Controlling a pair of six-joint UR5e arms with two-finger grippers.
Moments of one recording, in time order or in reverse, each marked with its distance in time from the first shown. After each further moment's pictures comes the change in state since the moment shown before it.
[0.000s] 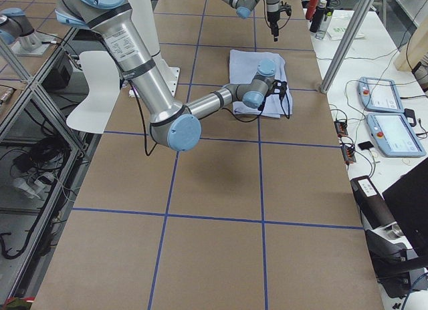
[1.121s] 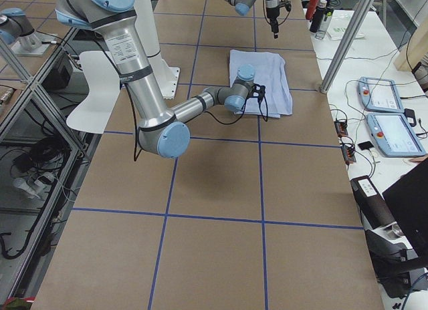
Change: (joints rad) left arm -0.004 0.009 -0.068 0.020 0.002 -0.012; right arm -0.107 -0.089 0.092 0.000 -0.033 0.032
